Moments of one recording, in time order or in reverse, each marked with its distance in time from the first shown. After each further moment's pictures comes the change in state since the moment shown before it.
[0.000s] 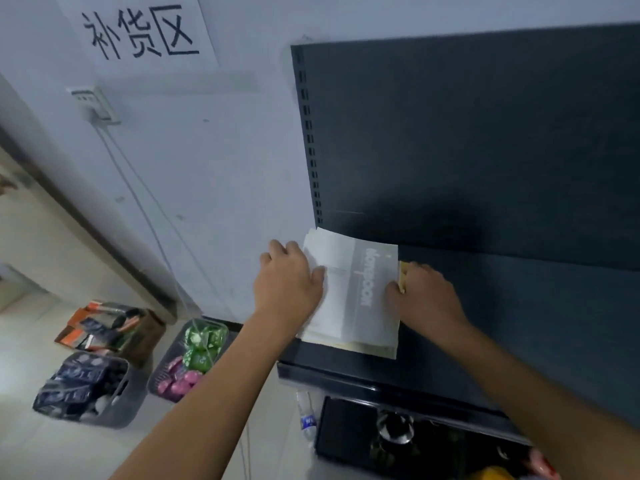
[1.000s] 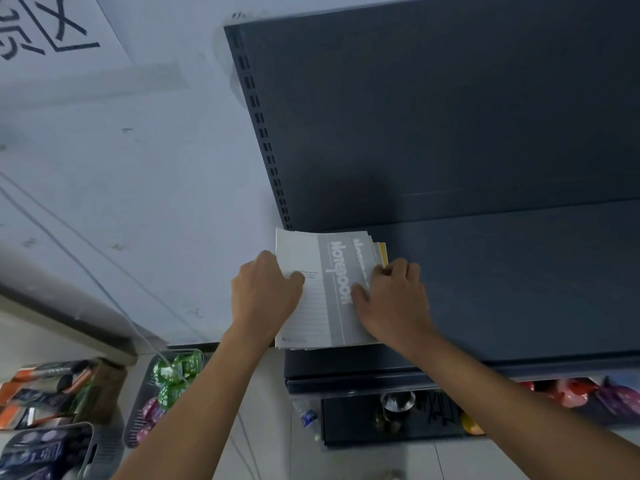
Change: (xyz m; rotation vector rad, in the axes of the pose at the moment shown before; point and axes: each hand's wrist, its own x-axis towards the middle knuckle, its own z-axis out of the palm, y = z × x) left_hand 0.037 -0.034 0.003 -0.195 -0.163 -0.032; right_hand -0.026 -0.049 0.045 -0.205 0.129 0.180
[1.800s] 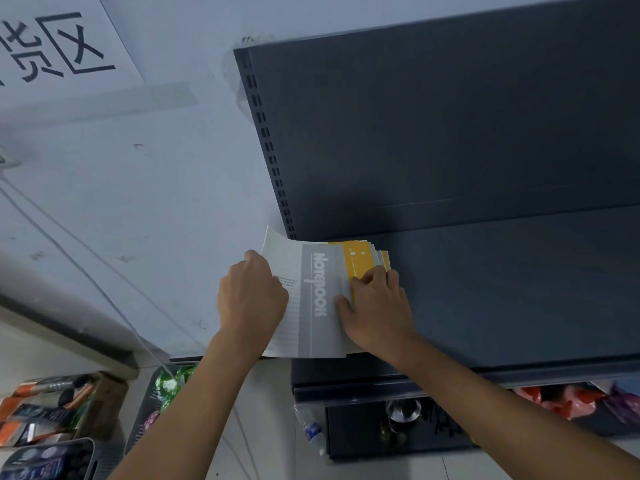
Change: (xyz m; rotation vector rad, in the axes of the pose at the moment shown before) left_hand -0.003 -0.008 -0.026 0.072 0.110 0.064; right_hand -0.002 -0.021 0.010 0.044 -0.004 -0.111
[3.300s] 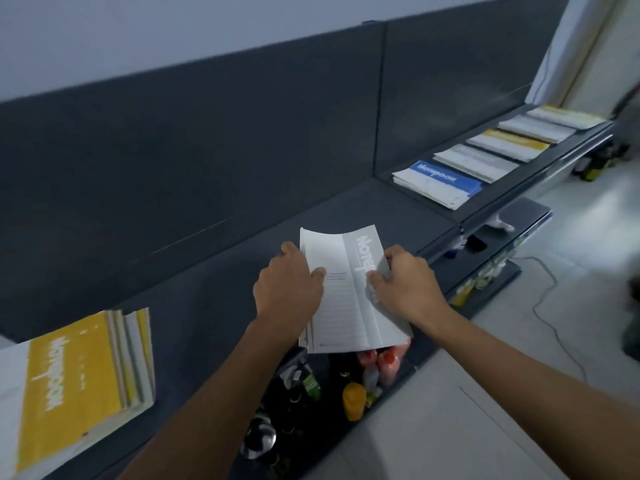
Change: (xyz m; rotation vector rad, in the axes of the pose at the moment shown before) left_hand -0.183 0.375 0.114 -0.120 -0.305 0.601; right_hand -0.169 0.349 -0.183 0.312 0.329 0.689
